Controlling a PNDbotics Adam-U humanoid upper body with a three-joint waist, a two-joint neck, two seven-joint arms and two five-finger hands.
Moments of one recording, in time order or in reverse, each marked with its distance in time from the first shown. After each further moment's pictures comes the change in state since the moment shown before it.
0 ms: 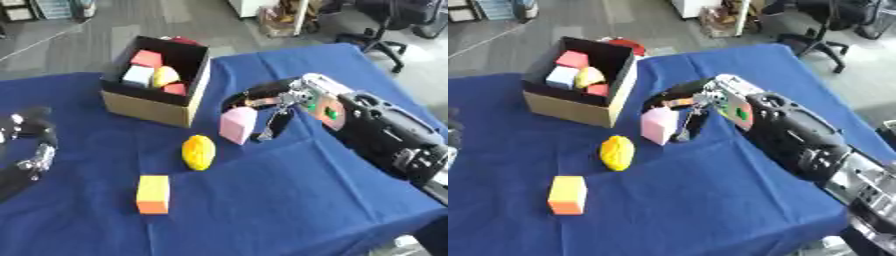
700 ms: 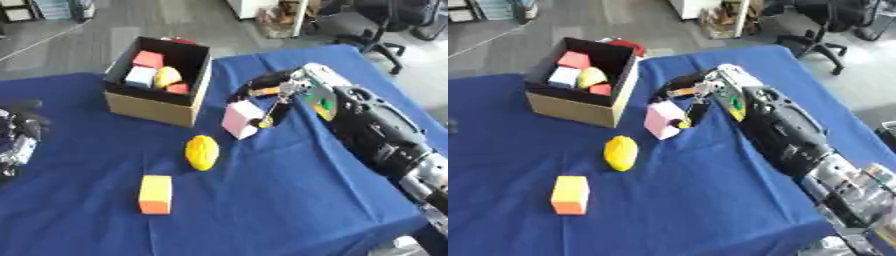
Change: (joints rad) left arm 0.013 0.019 0.020 -0.043 0.222 0.059 -0.043; right arm -0.013 0.119 -0.282 0.094 0.222 -0.035 0.057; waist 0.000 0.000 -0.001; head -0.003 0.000
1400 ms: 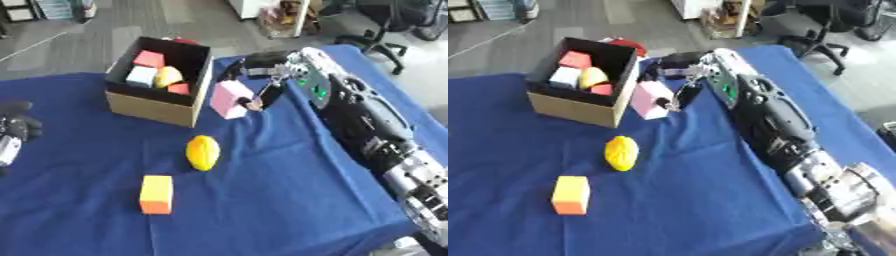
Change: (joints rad) left arm 0.017 -0.004 0.006 -0.005 0.040 0.011 -0.004; right arm -0.053 0.049 -0.162 -0.038 0.041 -0.035 -0.079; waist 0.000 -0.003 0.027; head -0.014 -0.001
